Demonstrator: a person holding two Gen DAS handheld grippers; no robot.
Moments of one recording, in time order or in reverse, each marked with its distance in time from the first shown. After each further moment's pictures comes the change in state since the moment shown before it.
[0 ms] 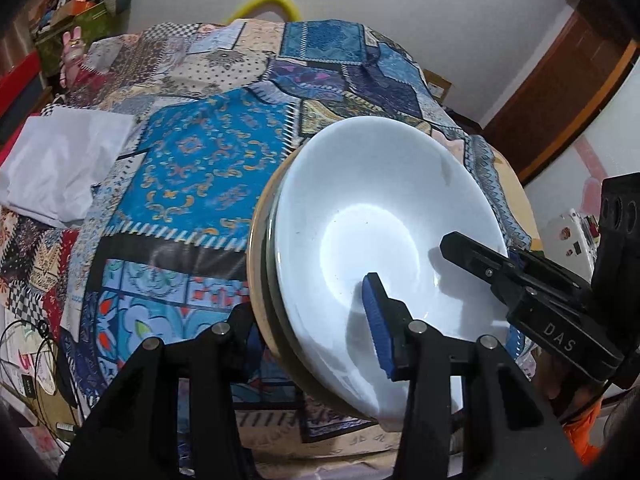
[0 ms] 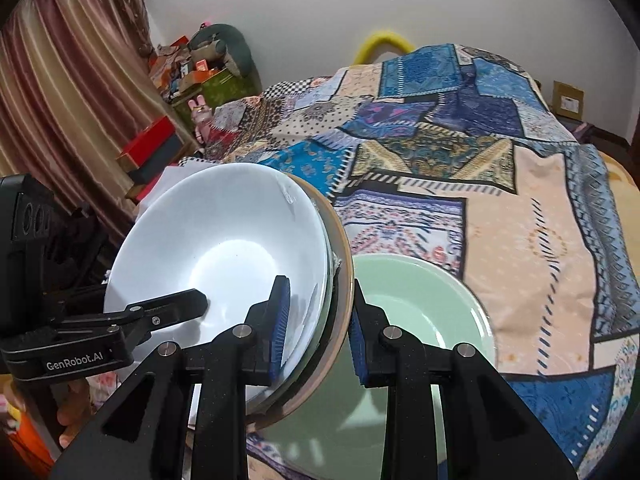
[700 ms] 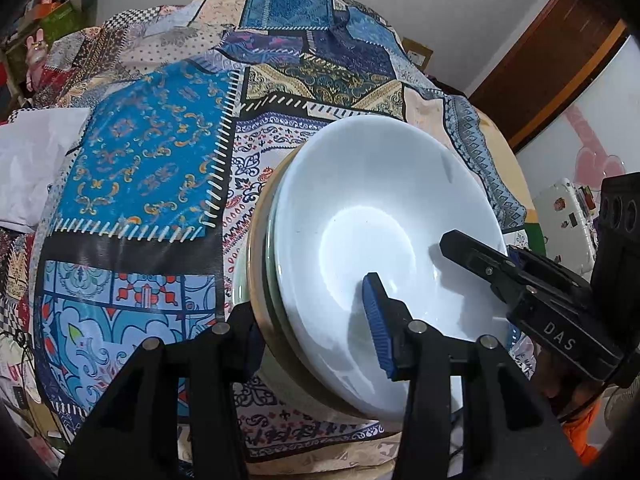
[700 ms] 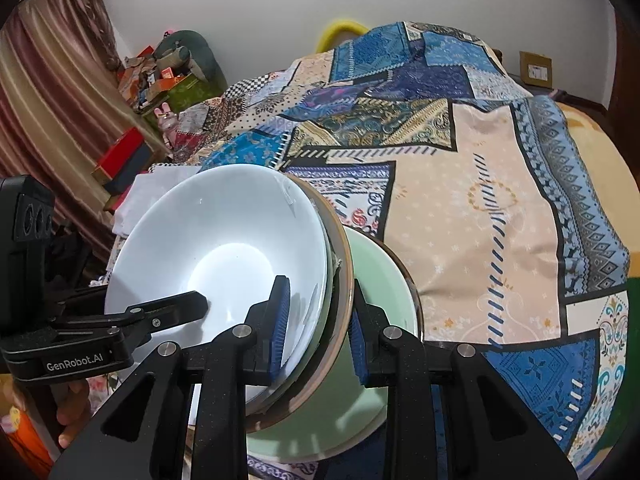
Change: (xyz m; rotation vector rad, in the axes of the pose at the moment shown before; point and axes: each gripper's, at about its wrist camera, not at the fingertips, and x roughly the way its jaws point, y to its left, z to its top) left arm 0.053 -0.043 -0.002 0.053 0.098 -0.040; right arm -0.007 -0.056 -0.025 0.099 0.030 -0.041
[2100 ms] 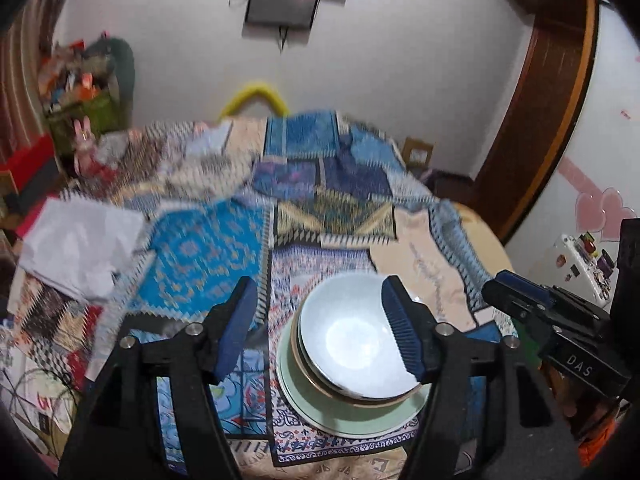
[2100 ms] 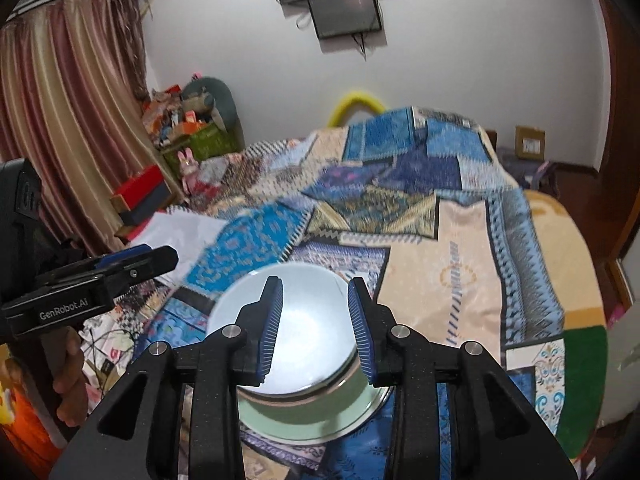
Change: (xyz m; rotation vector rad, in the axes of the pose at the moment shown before) left arm -0.140 -0.025 -0.008 0.066 -0.442 0.108; right arm -0.107 0.039 0.009 -0.124 -0.272 -0.020
